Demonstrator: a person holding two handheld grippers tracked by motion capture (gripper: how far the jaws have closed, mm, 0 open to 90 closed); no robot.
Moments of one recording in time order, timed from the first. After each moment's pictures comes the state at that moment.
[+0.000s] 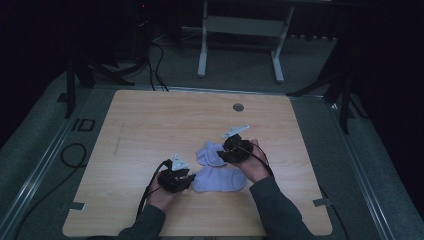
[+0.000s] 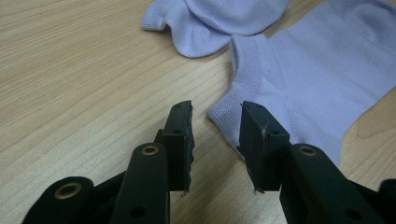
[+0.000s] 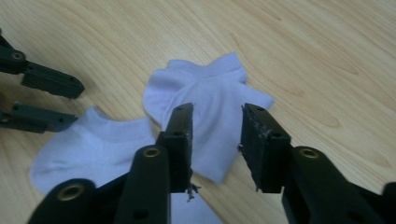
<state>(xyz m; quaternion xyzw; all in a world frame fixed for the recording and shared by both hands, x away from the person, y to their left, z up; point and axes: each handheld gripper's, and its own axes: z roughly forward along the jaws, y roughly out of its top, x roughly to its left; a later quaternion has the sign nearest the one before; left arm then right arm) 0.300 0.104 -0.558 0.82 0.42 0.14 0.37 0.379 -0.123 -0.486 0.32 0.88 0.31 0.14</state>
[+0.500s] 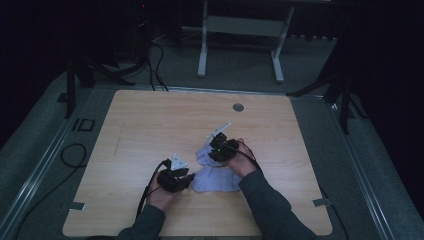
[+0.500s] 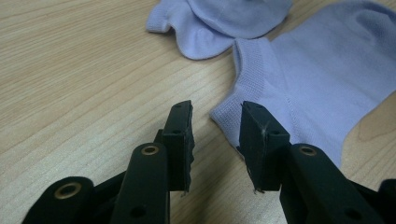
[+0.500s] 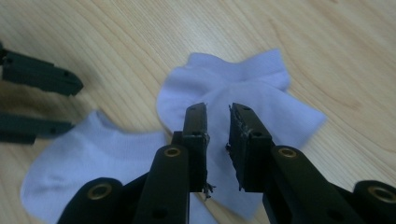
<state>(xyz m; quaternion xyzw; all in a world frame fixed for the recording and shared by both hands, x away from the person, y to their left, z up) 0.300 0.106 -0.557 0.82 0.42 0.14 0.37 0.397 -0.087 -0.506 0.30 0.91 0.25 0.10</state>
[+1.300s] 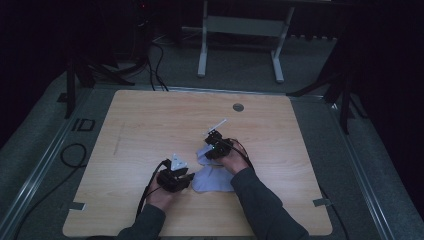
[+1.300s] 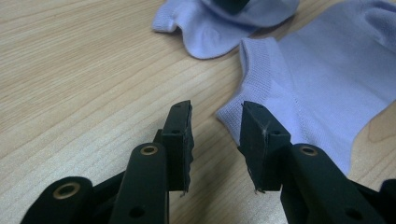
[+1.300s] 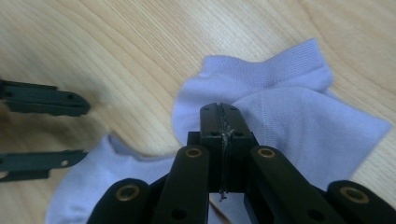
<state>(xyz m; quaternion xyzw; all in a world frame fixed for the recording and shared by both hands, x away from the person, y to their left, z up) 0.301 0.106 -0.558 0.82 0.42 0.15 0.36 0.414 -0.072 -0.517 0.36 0.90 0.24 0.03</state>
